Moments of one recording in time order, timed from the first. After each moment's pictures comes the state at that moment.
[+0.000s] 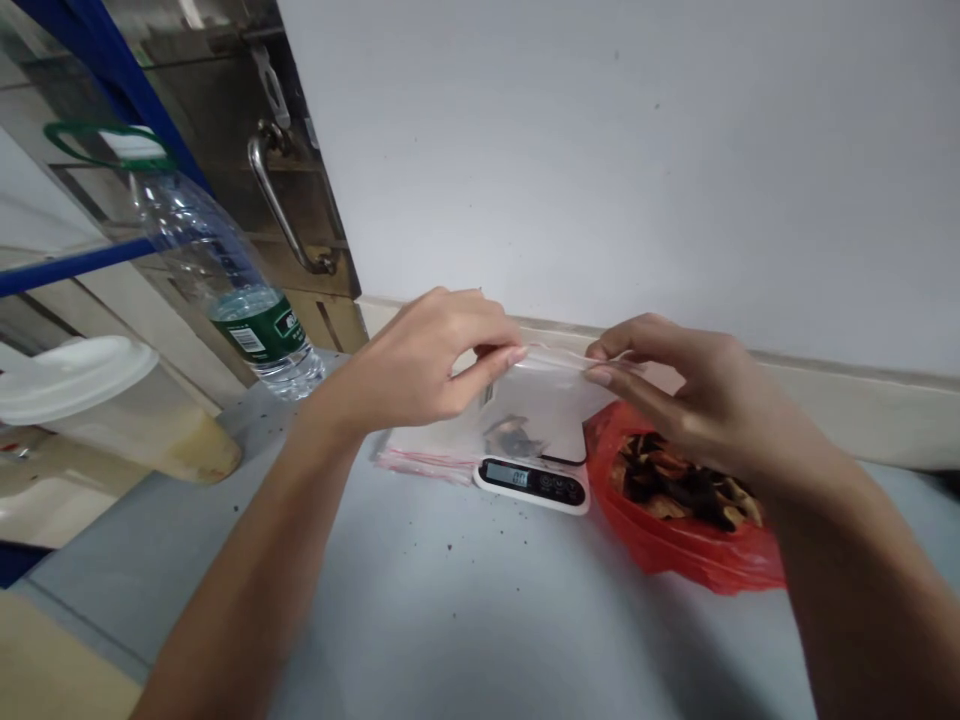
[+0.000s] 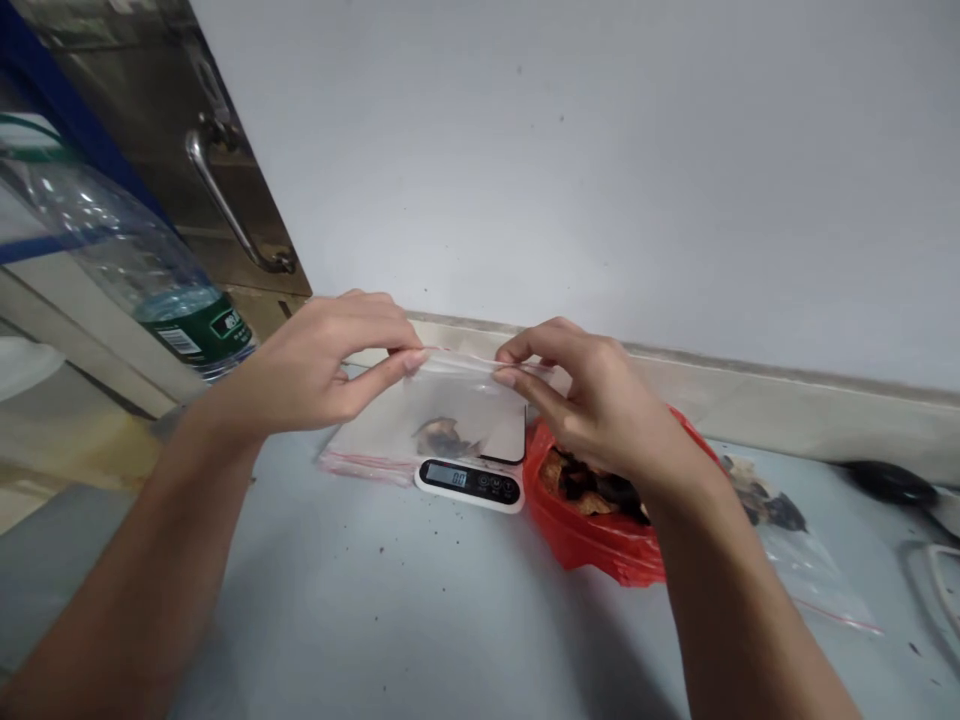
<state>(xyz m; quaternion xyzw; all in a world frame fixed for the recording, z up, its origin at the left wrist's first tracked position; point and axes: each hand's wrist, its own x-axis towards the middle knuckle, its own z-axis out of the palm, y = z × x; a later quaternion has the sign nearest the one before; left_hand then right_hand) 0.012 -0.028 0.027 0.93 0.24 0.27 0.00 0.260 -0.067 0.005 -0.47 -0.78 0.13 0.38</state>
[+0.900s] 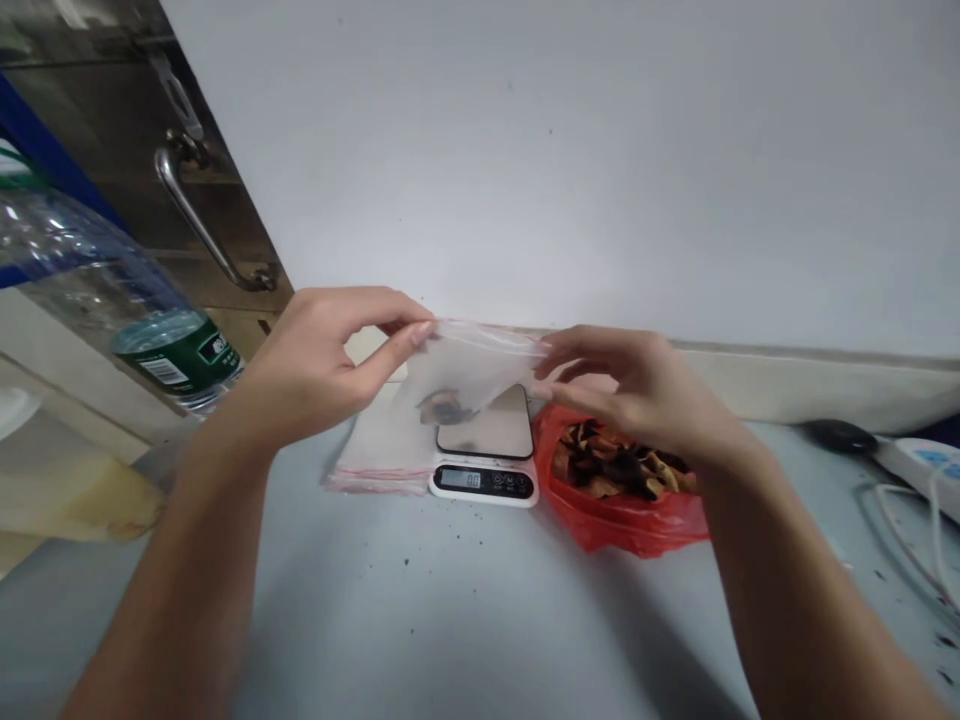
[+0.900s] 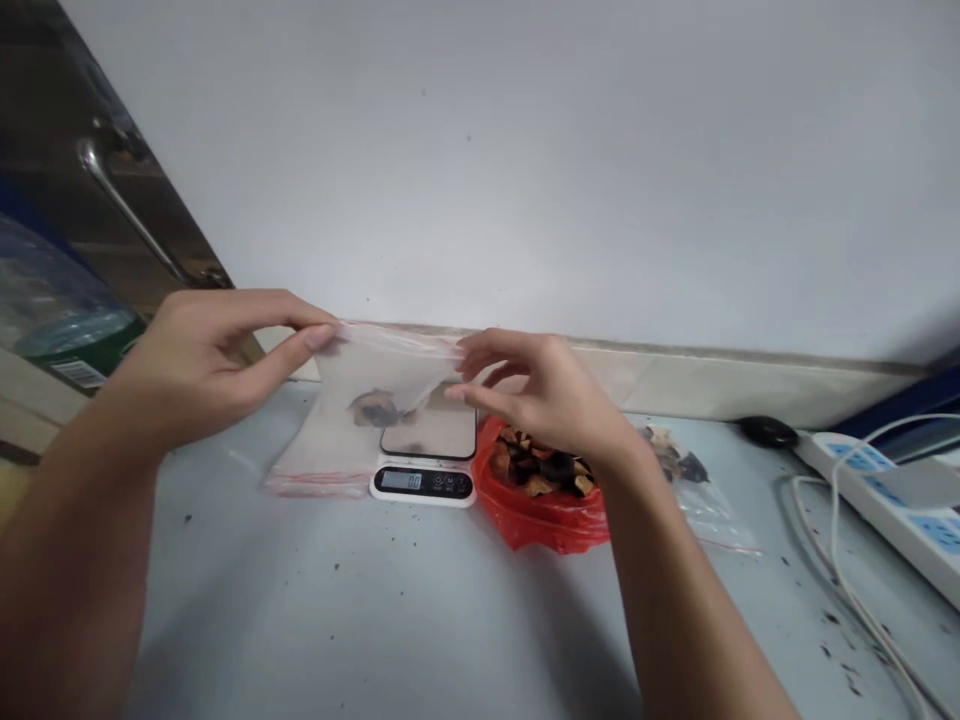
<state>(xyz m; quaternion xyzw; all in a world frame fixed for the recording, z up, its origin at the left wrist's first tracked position) 0.008 -0.030 0.037 0.87 0.32 0.36 0.05 0.281 -0.073 0.004 -0.47 -0.73 0.26 0.42</state>
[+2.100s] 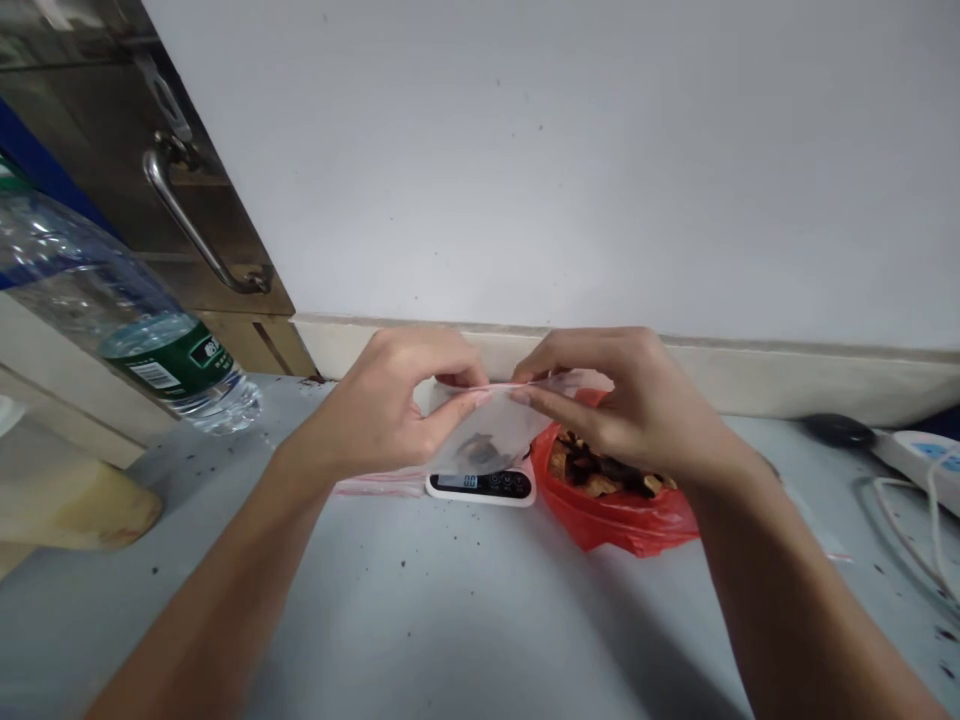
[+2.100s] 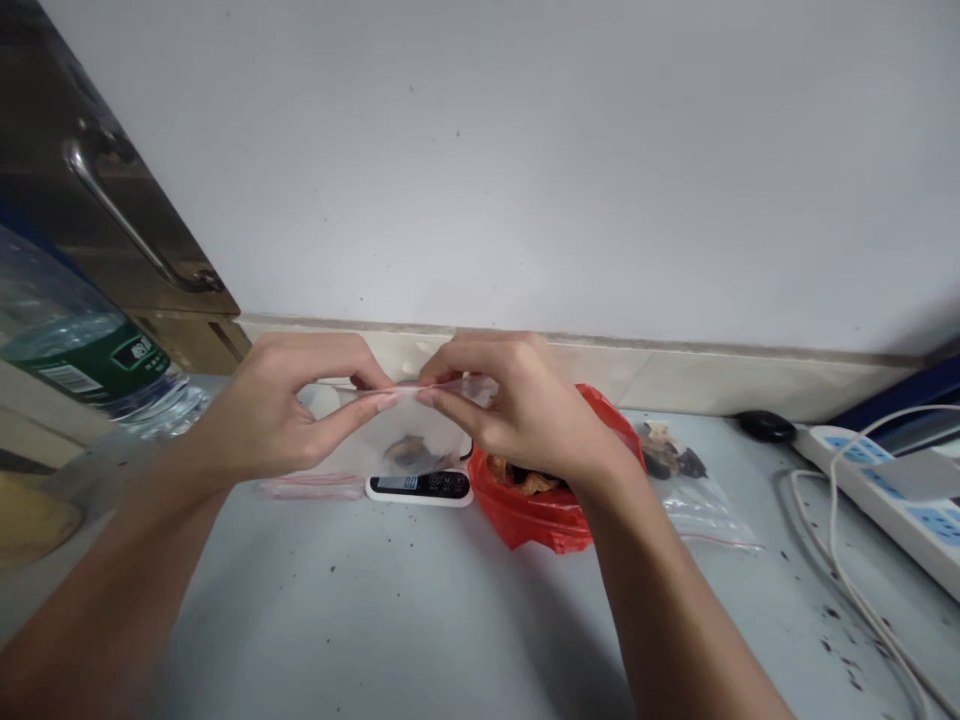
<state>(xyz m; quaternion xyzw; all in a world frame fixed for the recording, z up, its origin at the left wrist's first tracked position) 0.042 -0.041 0.018 0.91 0.22 0.34 0.08 0.265 -0.084 0.015 -0.42 -0.81 0.14 0.37</state>
